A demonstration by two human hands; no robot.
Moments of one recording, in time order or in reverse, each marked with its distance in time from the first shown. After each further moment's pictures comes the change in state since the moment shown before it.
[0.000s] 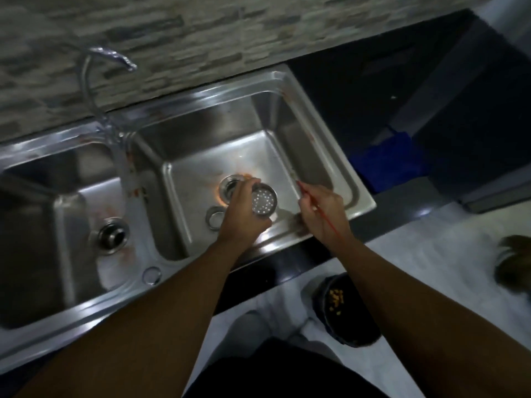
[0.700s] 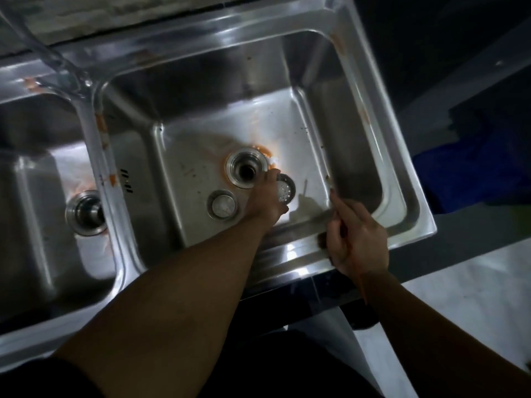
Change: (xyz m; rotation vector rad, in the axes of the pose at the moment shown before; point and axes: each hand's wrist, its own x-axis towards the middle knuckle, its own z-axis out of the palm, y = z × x) left_hand 0.088 -0.114 0.069 0.150 -0.271 -0.389; right_hand 0.010 0.034 0.045 -0.284 -0.140 0.045
